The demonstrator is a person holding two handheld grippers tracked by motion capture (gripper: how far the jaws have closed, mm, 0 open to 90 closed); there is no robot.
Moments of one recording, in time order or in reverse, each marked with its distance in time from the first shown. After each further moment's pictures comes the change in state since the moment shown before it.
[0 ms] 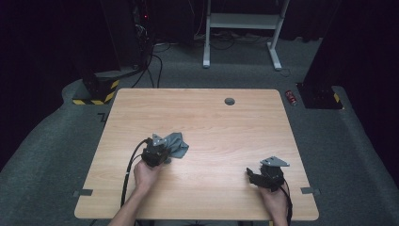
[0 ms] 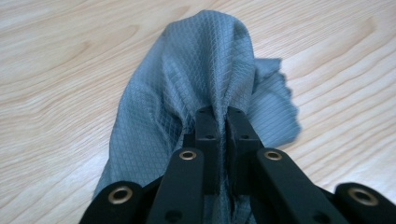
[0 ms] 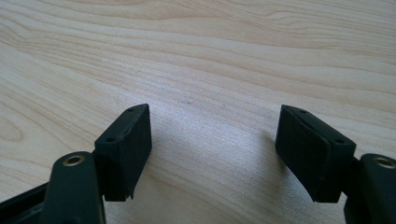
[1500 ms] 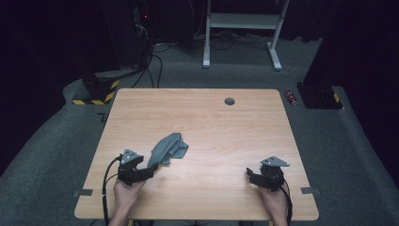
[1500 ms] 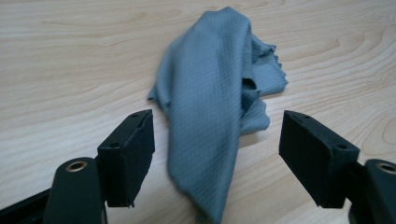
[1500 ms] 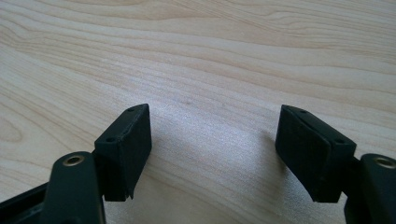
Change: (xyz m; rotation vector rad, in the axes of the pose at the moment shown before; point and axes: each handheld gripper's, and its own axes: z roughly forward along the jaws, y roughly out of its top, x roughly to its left) left arm 0.014 -0.051 -0.067 -0.103 -0.003 -0.166; right arm 0.000 0.000 0.000 0.001 0.000 0.002
